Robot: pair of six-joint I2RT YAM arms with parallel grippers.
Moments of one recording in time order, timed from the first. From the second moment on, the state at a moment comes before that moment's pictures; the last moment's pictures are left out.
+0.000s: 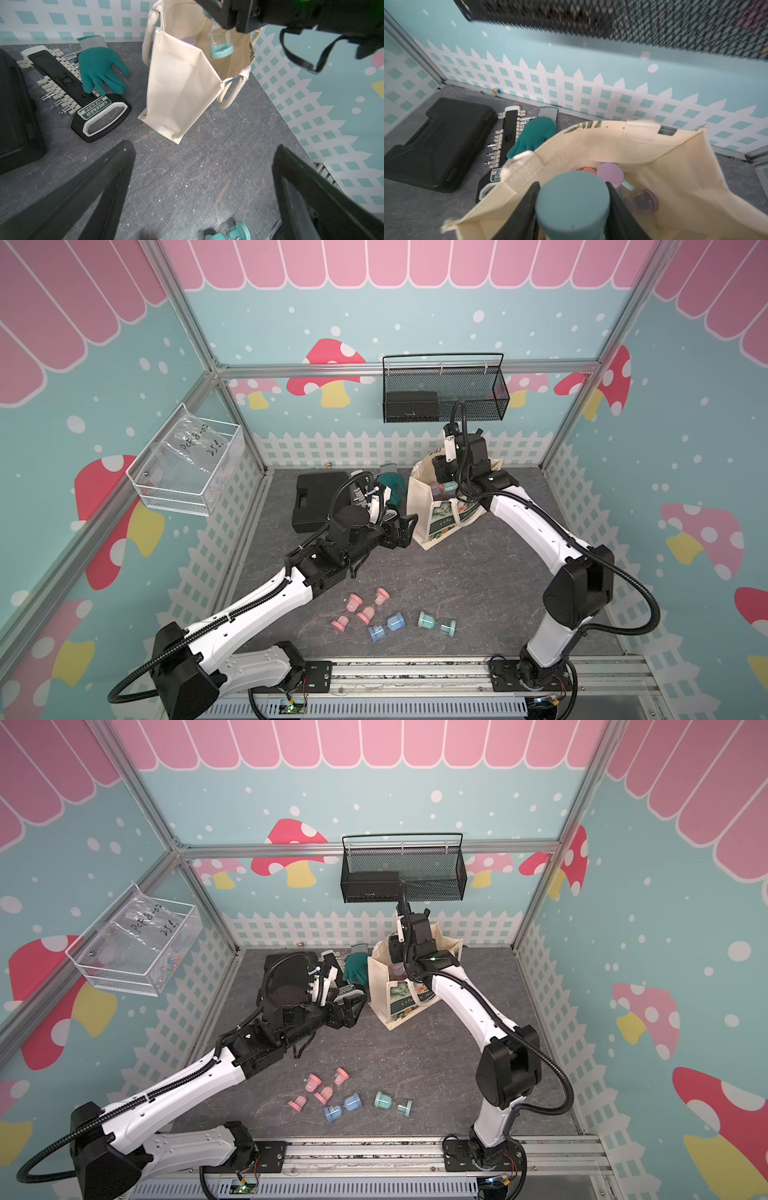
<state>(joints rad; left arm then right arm) -0.76 1.19 1.01 -0.11 -0.08 -0.42 0.44 1.78 1.67 -0.39 0.14 0.06</state>
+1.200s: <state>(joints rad) -0.75 1.24 1.02 -0.08 -0.06 -0.42 0.39 1.84 1.57 -0.35 0.09 0.05</state>
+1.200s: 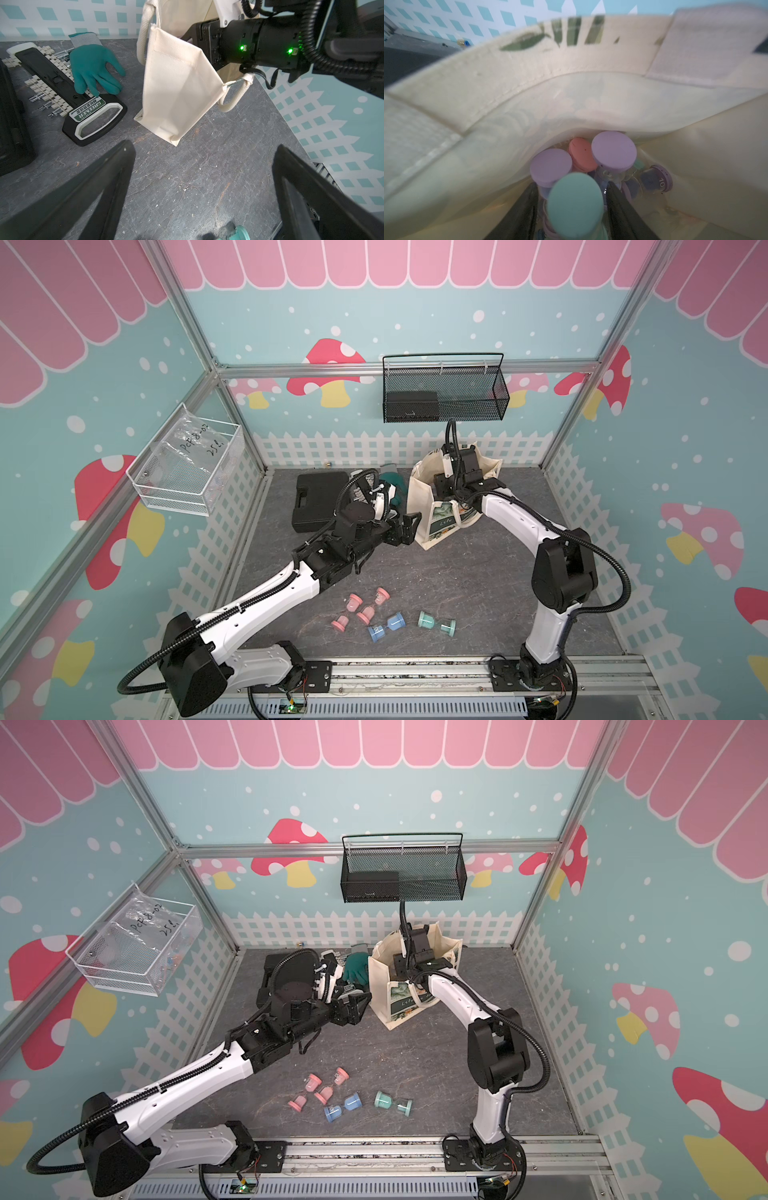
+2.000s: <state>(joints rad) -0.75 1.11 0.99 -0.15 -0.06 -0.43 0.51 1.43 1.37 -0.36 -0.07 0.06</state>
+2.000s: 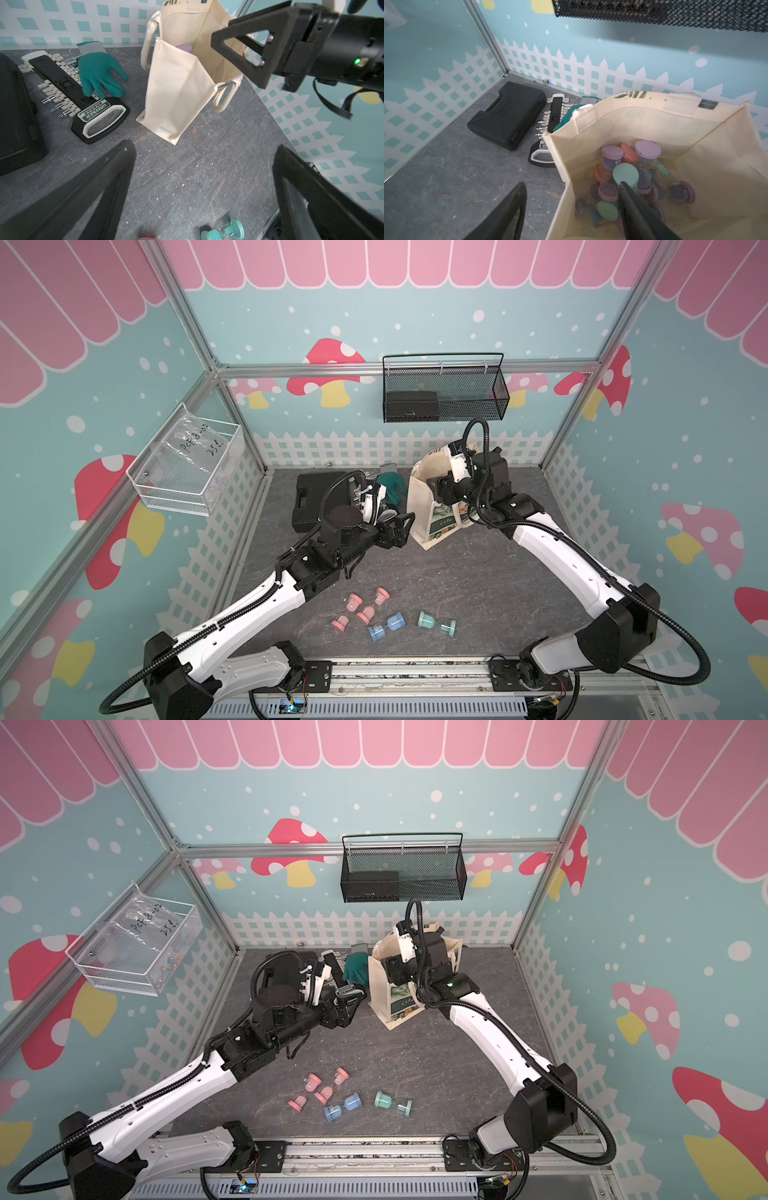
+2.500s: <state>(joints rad) -0.75 0.95 0.86 -0.29 -0.07 -0.43 0.70 1.33 1.14 -0.52 -0.08 0.06</state>
